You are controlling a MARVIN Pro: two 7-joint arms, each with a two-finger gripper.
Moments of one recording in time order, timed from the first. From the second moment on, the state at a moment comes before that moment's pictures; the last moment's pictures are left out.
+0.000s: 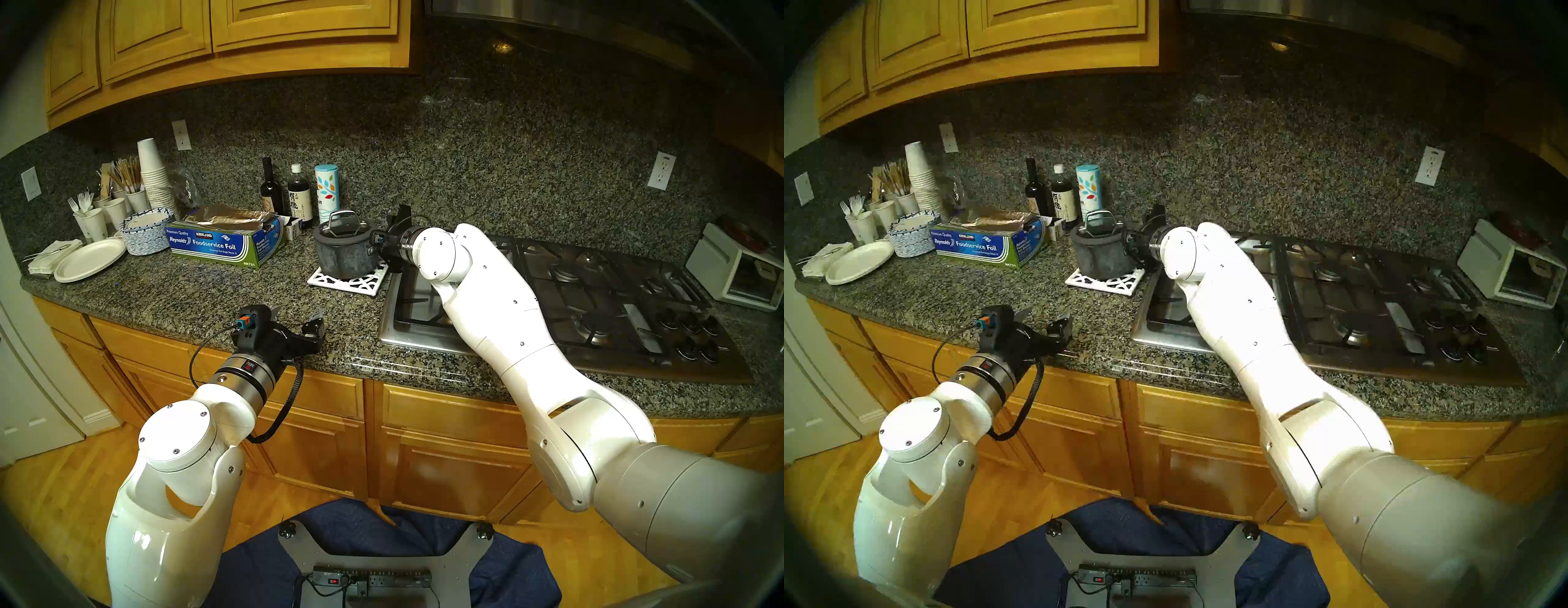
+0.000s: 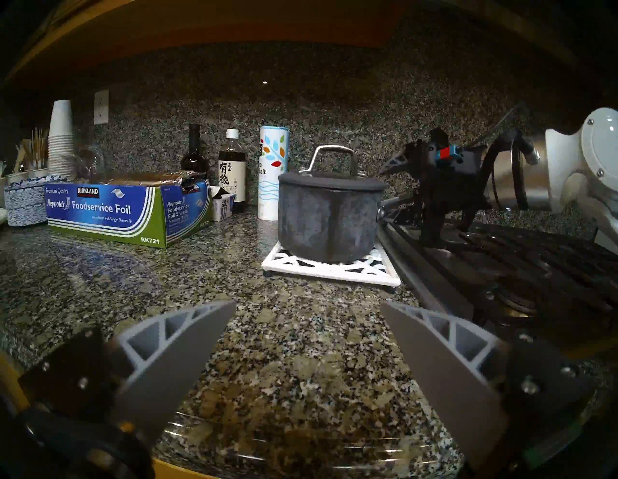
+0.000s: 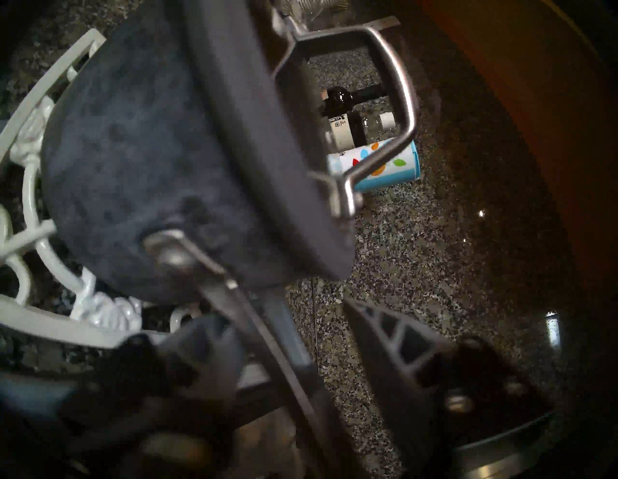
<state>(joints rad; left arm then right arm) 1.98 -1.32 -1.58 -2.28 -0.32 0.39 0.04 -0.78 -1.55 1.12 -1.13 -0.99 0.11 0.56</state>
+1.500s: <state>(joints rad) 1.98 -1.32 -1.58 -2.27 -0.32 0.39 0.04 -0.82 -1.52 1.17 -1.27 -1.03 0.17 0.67</state>
